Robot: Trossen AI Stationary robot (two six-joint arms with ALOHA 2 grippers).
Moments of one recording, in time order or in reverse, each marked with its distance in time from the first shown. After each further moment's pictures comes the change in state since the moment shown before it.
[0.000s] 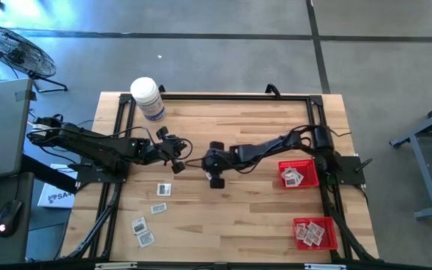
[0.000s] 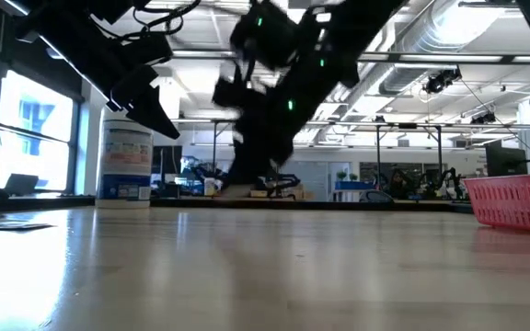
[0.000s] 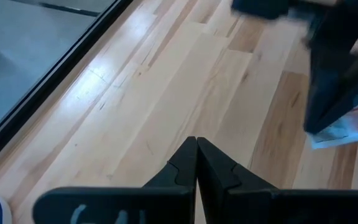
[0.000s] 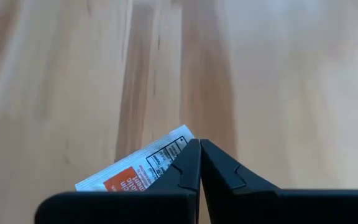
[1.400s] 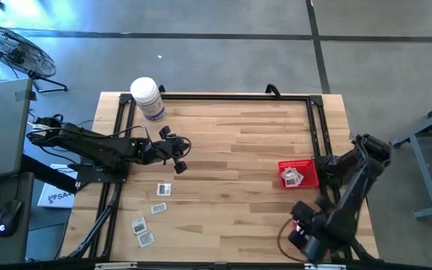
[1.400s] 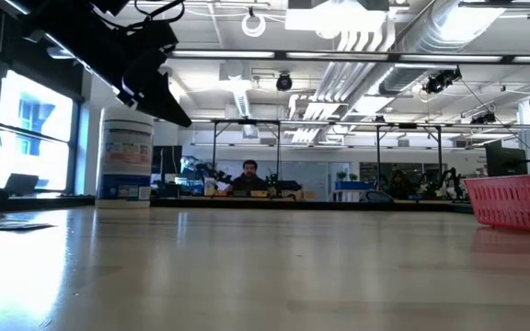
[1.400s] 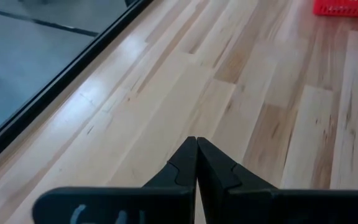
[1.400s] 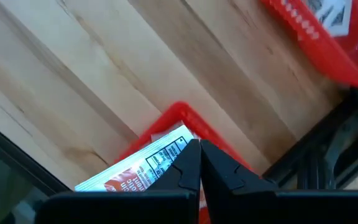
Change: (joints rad) left arm 0.000 0.000 0.000 0.115 0.020 0.019; right arm 0.988 -0.384 0.006 -1.239 0.044 1.827
